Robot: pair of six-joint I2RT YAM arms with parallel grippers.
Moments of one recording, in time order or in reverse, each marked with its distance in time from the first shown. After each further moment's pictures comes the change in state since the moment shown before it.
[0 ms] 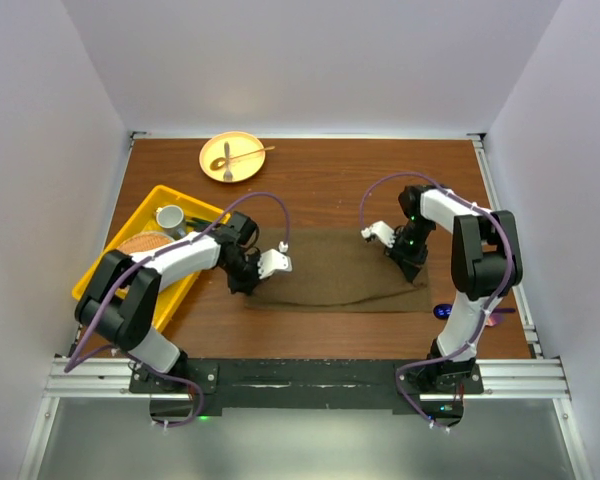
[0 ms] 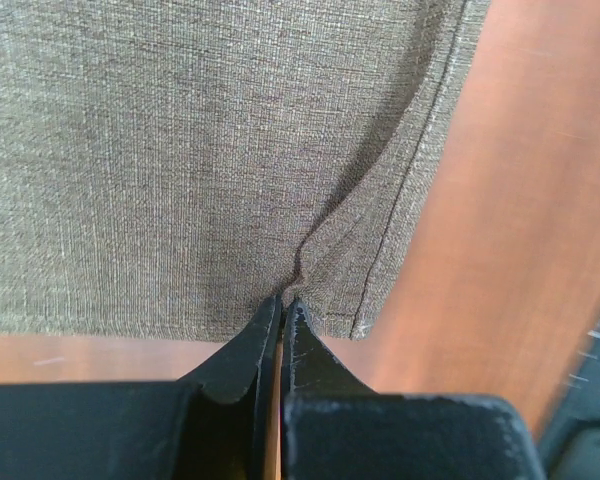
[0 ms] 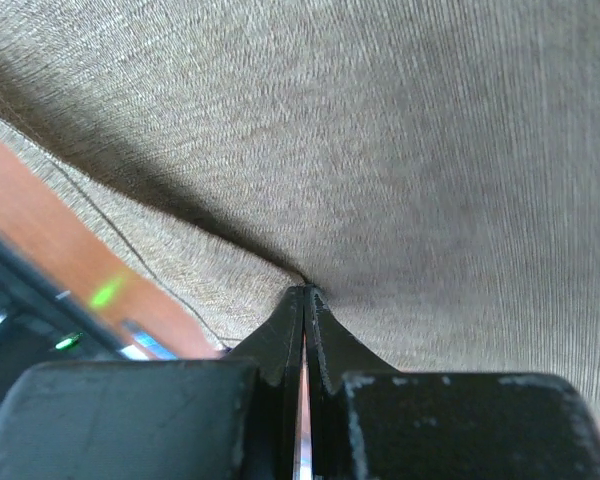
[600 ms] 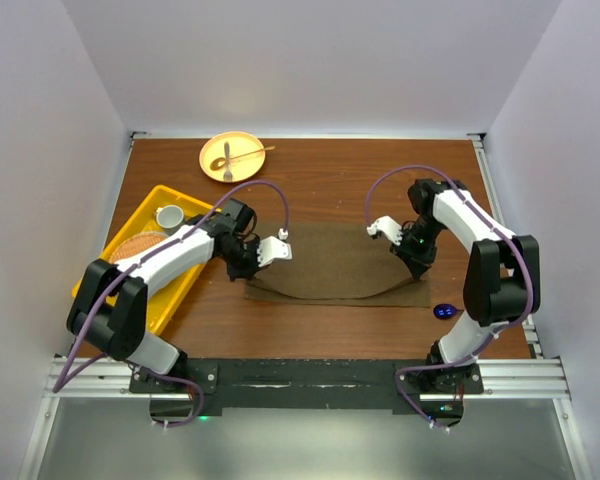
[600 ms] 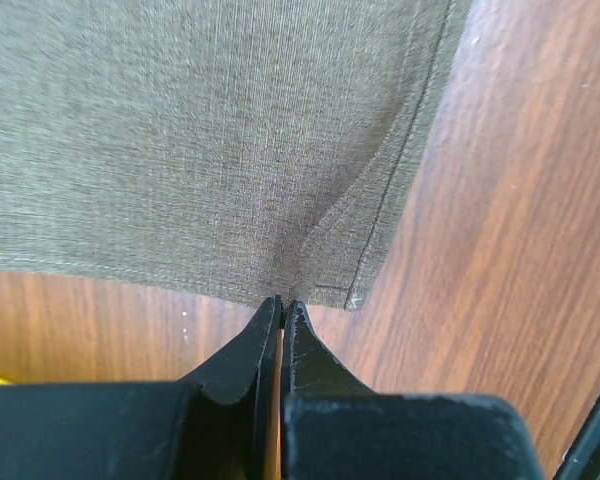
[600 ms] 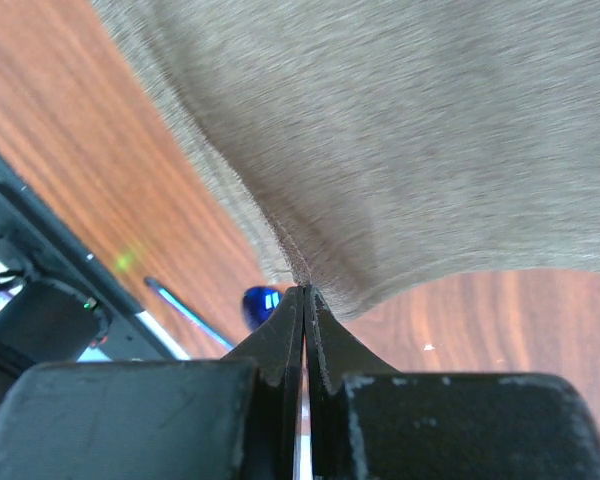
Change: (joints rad) left arm 0.021 -0.040 0.111 -0.051 -0.033 0.033; right arm -0.007 -0.188 0.031 -0.113 -0.016 -0.037
